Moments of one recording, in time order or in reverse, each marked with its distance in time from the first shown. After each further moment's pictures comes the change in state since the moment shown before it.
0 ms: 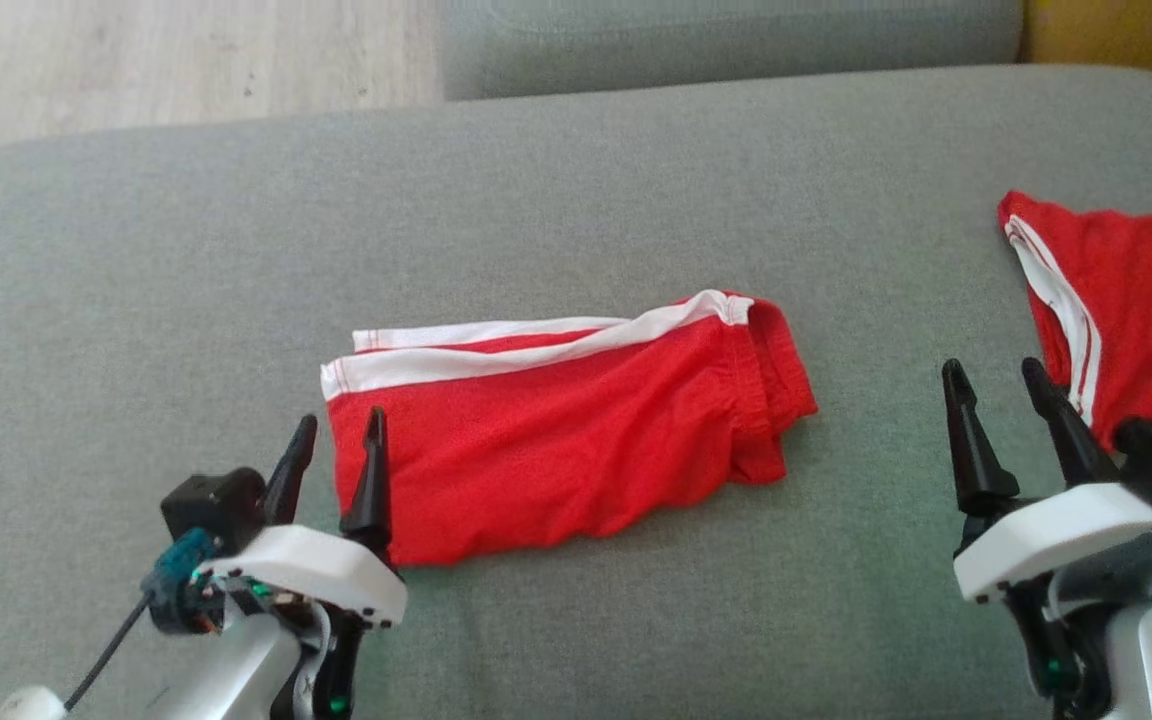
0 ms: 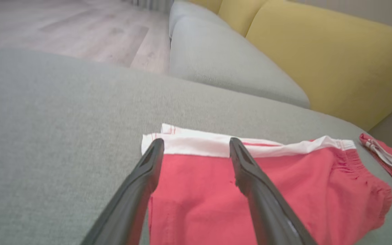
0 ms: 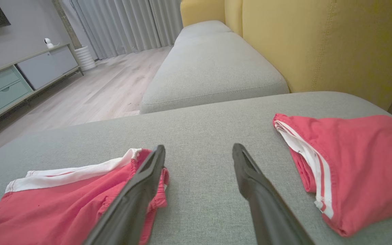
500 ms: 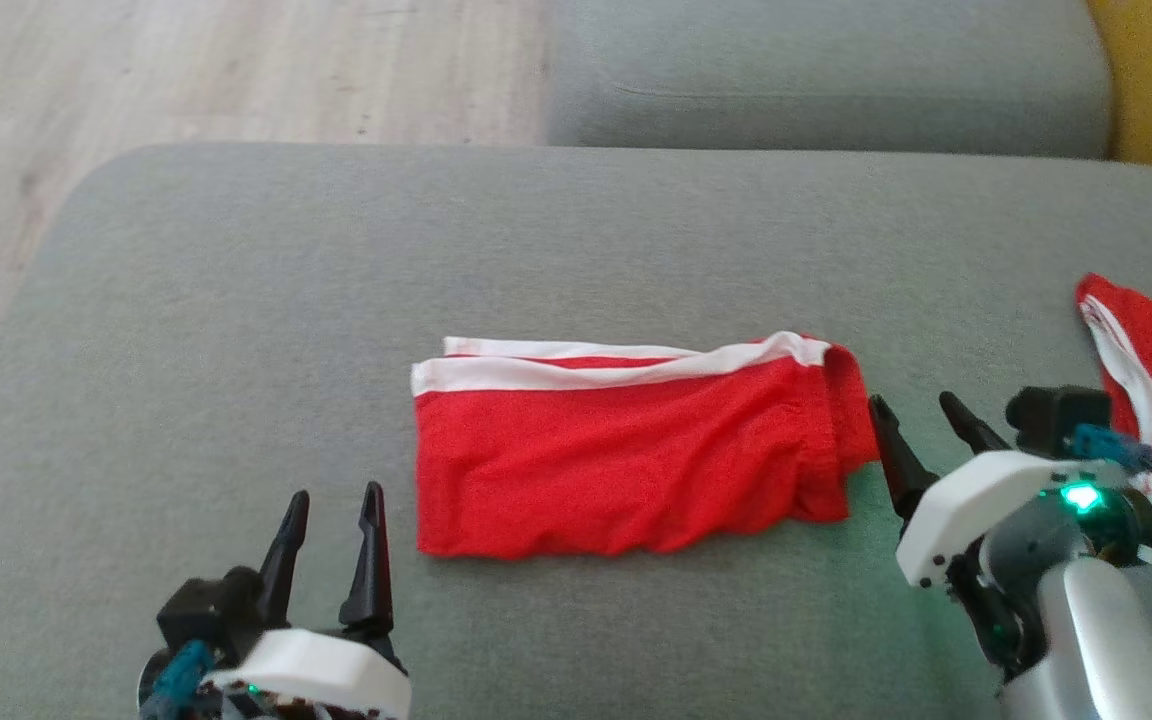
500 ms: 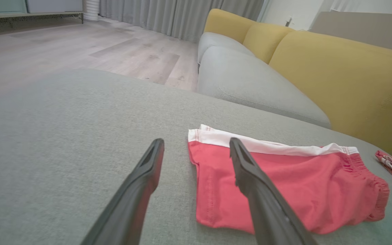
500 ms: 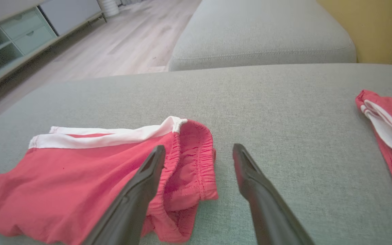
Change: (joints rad) left arm 0.193 0.045 0.008 -0.210 0.077 0.119 -0.076; right arm -0.127 0.000 0.051 0.260 -0.027 0.000 0.124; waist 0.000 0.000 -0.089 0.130
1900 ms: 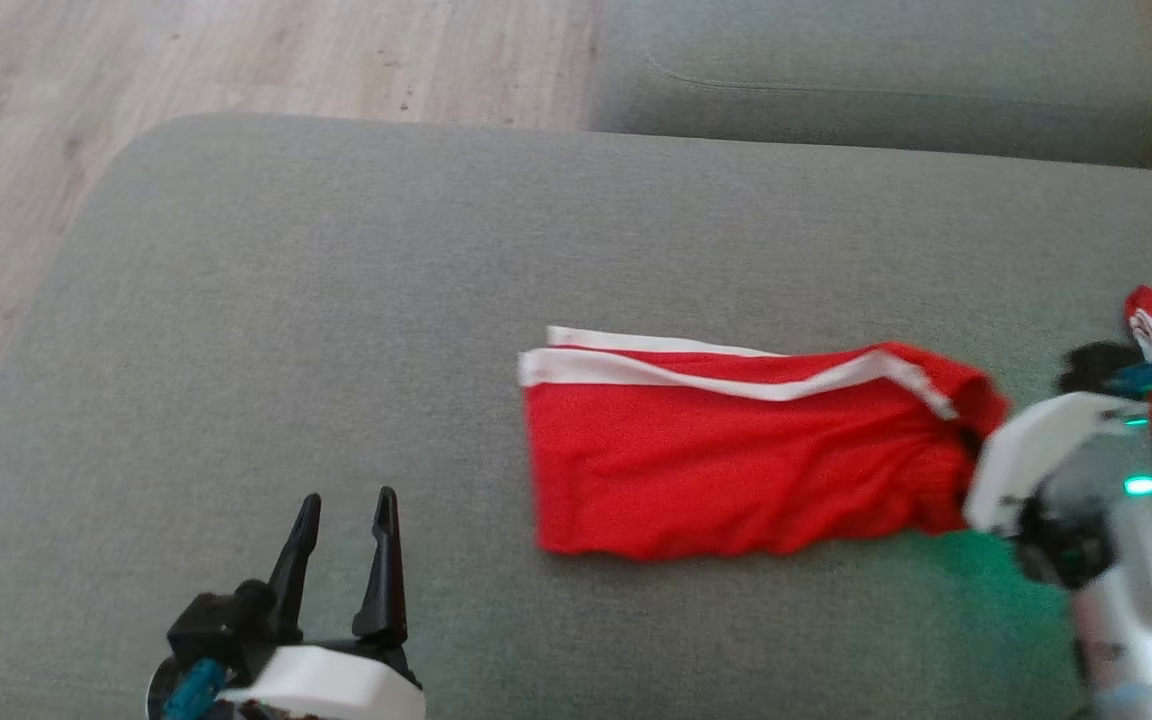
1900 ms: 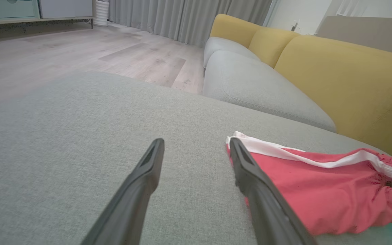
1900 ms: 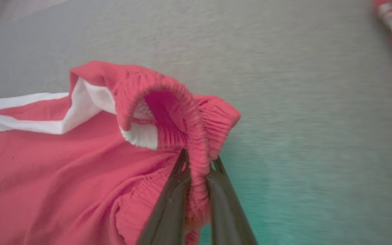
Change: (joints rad) left arm 0.034 0.003 -0.008 -0.075 0.040 0.036 -0.009; right arm -0.258 -0.095 -0.089 0.465 0.073 0.000 0.220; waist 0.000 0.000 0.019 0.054
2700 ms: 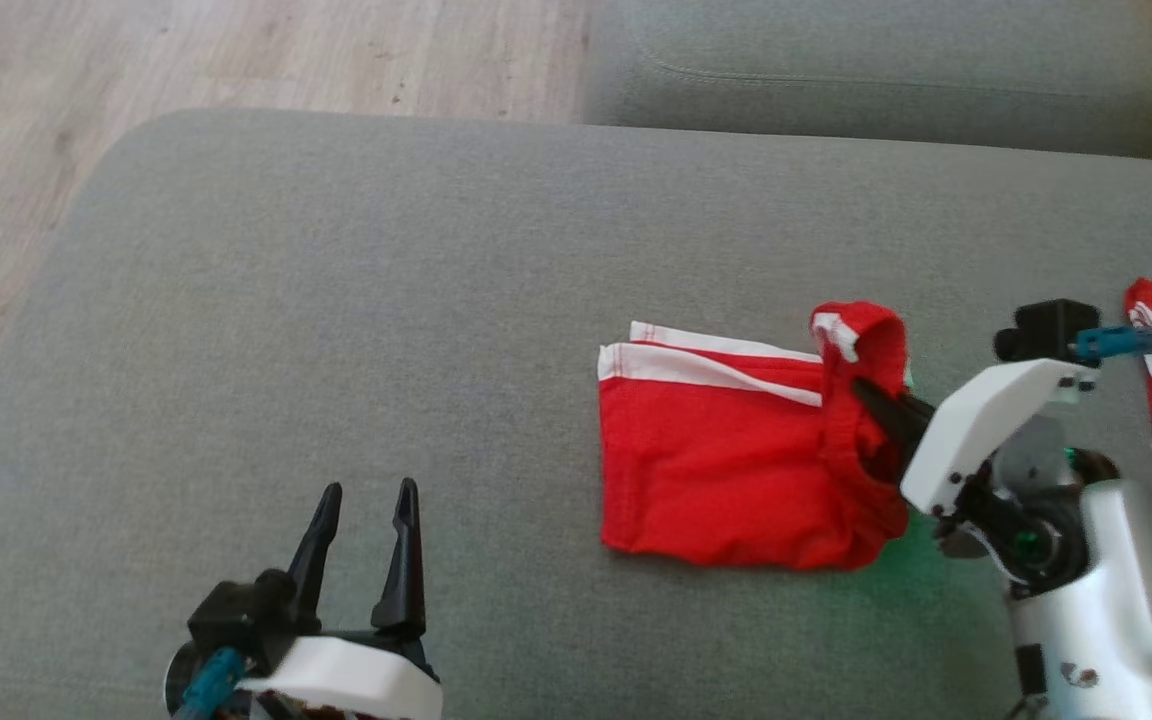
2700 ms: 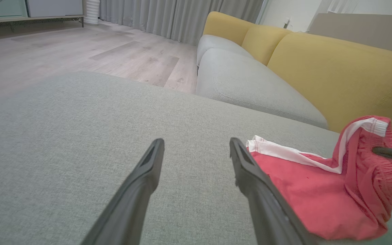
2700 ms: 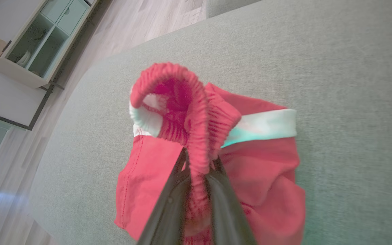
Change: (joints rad) left arm -0.027 -0.010 -0.028 -0.002 0.008 0.000 0.010; right arm 0.112 0.071 0.064 -0.426 0.253 0.000 0.201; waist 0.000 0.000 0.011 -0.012
